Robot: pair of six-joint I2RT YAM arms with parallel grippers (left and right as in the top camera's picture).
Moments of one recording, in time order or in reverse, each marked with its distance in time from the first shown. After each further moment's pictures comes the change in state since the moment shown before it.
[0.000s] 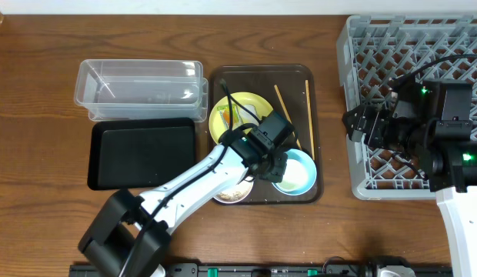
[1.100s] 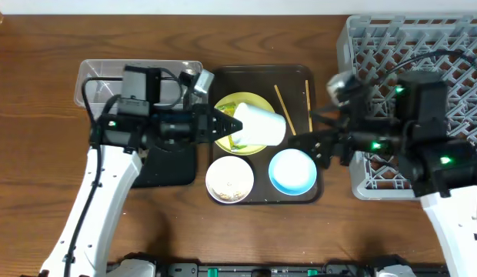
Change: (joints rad) left arm 0.648 -0.349 0.001 -0.021 1.073 0.156; right arm 0.202 0.000 0.000 0.192 -0.610 -0.392
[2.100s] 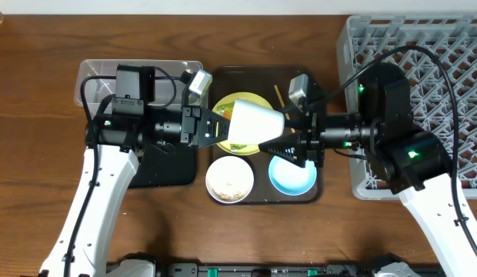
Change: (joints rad) left arm 0.023 0.001 0.000 0.000 0.267 0.034; right arm 0.154 0.063 0.000 0.205 -0.094 -0.022
